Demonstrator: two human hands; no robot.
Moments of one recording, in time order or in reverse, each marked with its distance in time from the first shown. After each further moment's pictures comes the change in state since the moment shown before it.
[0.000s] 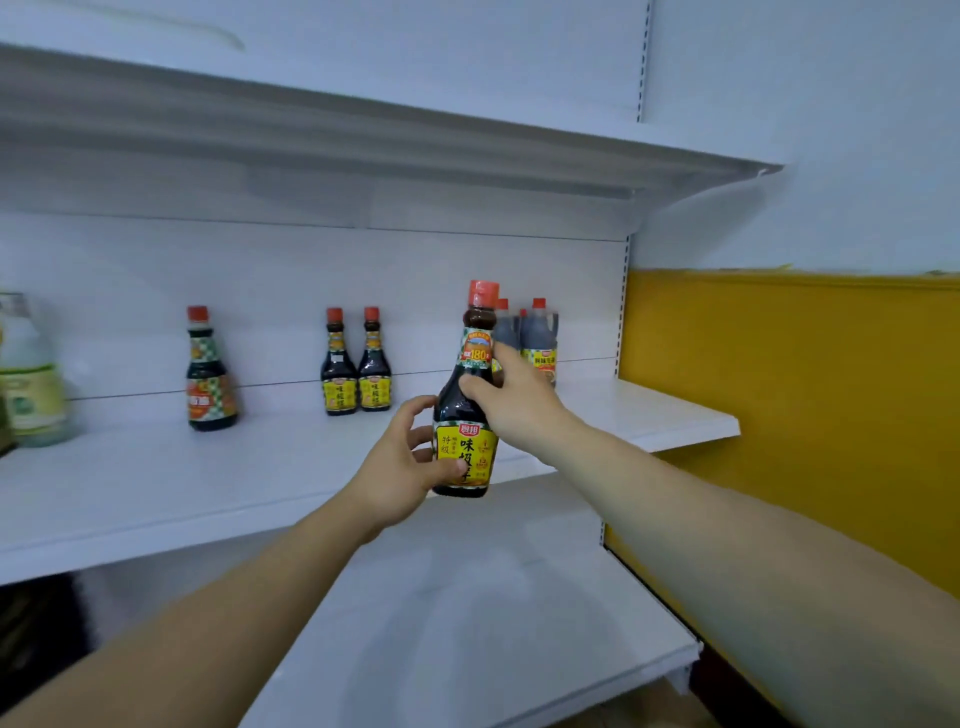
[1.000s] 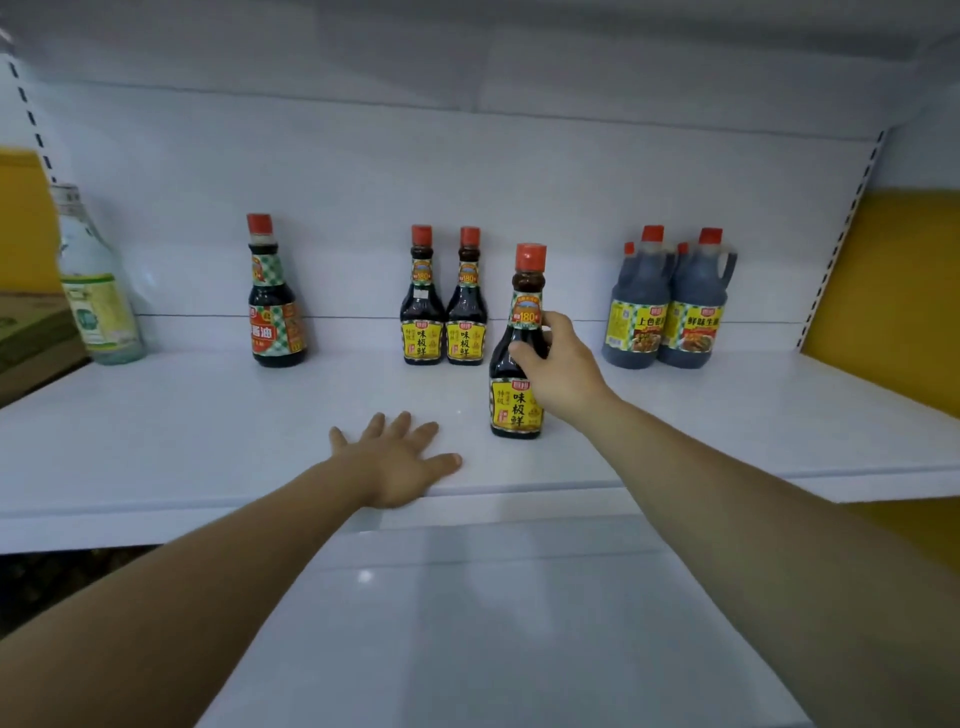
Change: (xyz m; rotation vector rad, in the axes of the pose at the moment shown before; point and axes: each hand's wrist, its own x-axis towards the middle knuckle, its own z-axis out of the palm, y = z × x) left_hand 0.108 -0.113 -0.120 1.308 -0.144 -0.562; right_hand 0.175 0.106 0.117 0.046 -0.149 0.059
